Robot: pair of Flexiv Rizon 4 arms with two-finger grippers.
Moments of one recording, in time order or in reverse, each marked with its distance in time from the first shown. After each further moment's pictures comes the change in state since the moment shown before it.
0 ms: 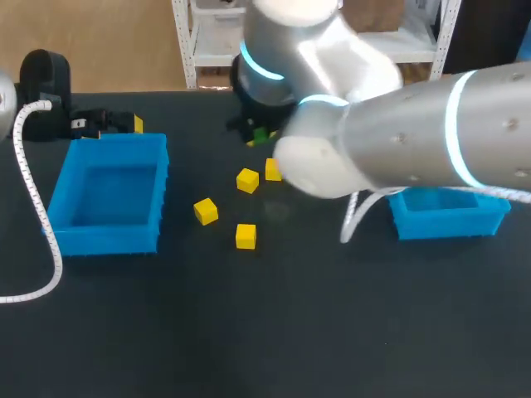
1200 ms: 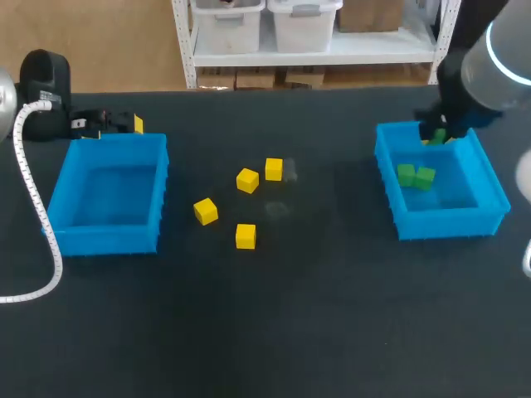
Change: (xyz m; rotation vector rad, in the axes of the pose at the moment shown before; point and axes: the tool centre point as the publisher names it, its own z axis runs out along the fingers) left arm 0.000 0.000 0.000 0.000 0.000 0.000; right arm 0.145 -0.241 -0.063 0.034 -0.026 0.365
